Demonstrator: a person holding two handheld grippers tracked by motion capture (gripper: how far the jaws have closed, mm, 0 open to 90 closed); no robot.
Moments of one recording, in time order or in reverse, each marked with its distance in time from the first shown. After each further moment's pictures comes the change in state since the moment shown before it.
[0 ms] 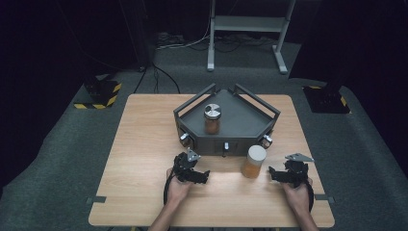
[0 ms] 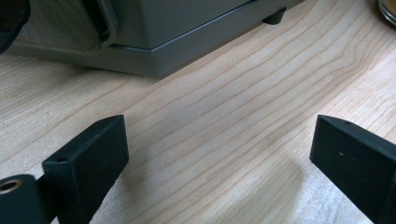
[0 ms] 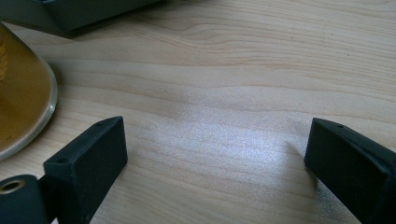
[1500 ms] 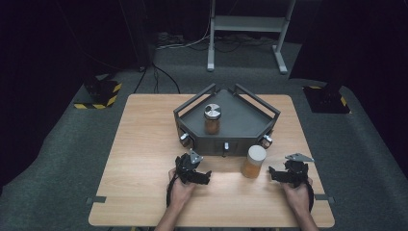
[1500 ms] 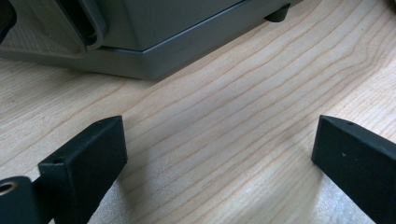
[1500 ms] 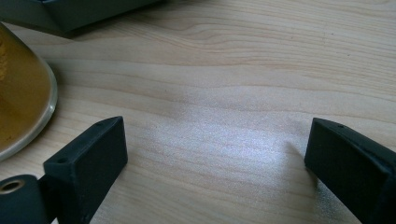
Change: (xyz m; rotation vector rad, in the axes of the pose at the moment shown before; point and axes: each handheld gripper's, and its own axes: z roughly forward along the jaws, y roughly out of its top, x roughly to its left) left arm -0.014 -0.003 0.005 -0.009 0.047 0.030; right arm 0.000 0.000 0.000 0.000 0.000 0.001
